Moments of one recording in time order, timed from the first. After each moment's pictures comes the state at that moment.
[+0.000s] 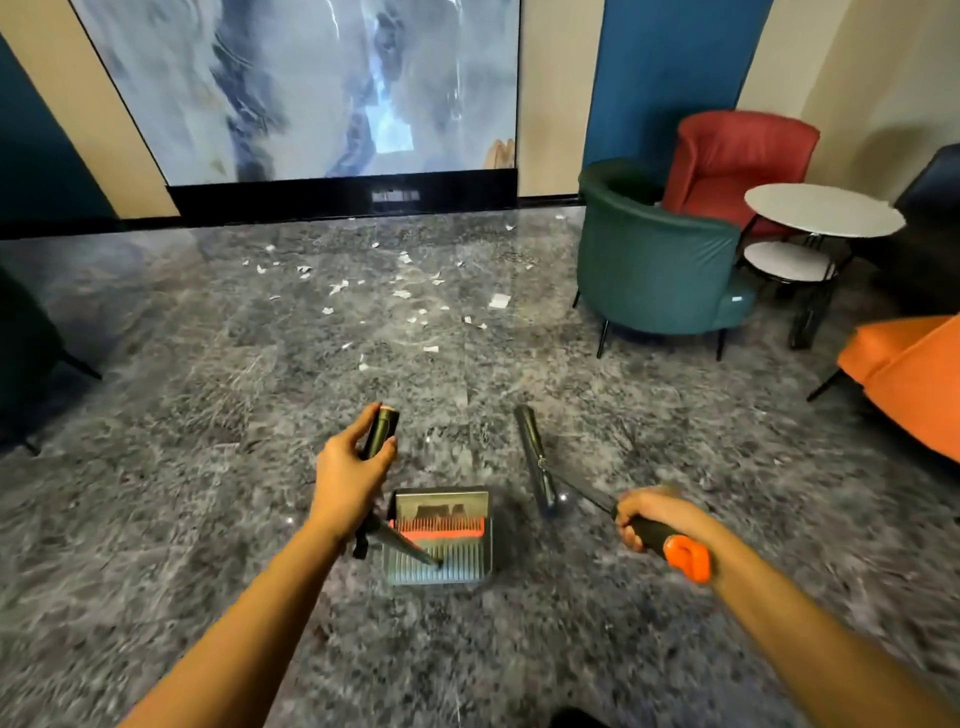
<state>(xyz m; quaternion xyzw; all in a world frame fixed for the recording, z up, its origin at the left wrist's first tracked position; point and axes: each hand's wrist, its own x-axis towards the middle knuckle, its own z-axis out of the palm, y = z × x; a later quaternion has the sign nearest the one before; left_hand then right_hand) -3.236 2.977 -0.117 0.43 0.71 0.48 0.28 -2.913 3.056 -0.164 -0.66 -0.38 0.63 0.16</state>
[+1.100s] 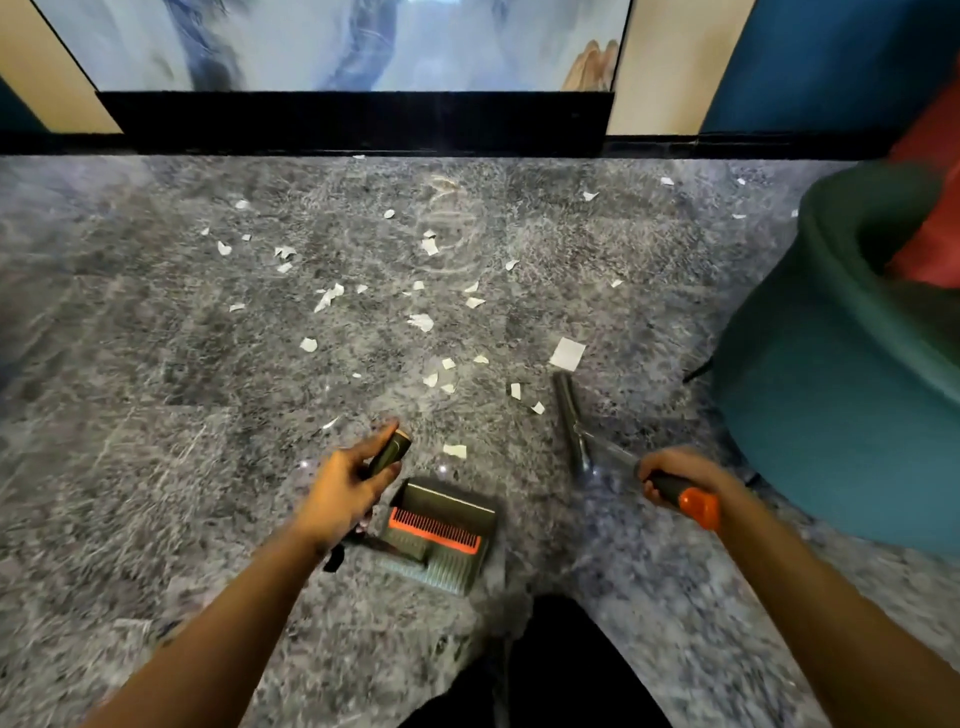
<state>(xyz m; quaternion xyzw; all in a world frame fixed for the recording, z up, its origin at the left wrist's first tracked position) -3.582 3.879 -0.217 0.40 0.74 0.37 0.41 -3.247 4.034 -0.222 -0.68 -0.33 0.65 0.09</state>
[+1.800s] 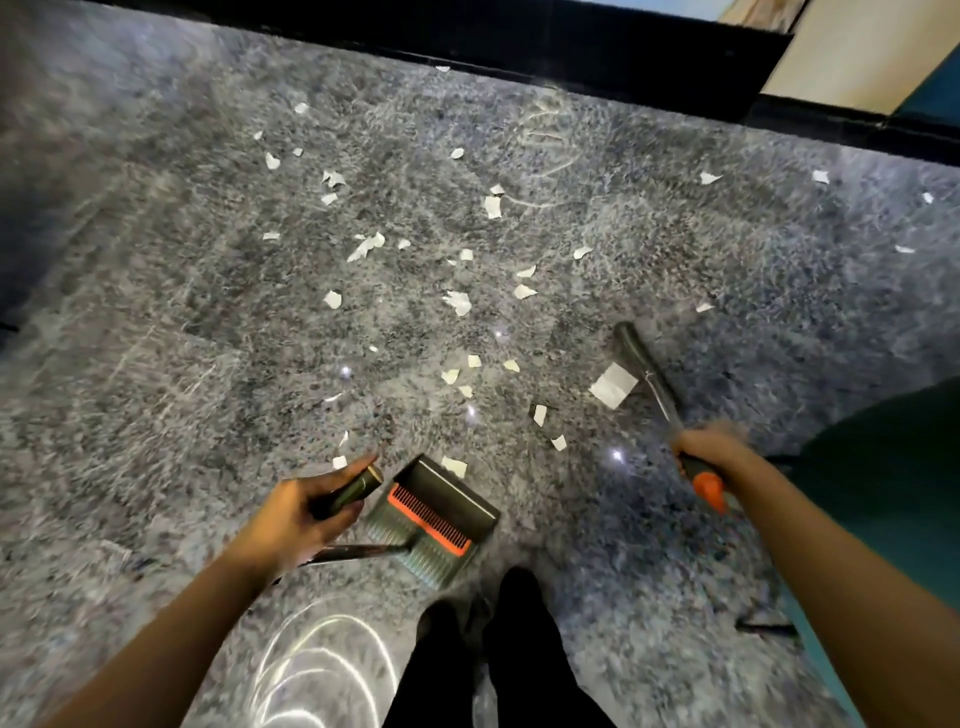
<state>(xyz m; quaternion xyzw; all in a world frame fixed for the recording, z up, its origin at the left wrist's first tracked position) -3.619 4.060 -0.245 0.36 0.78 0.32 0.40 -3.306 4.385 -0.295 -0.70 -0.53 0.47 -0.07</state>
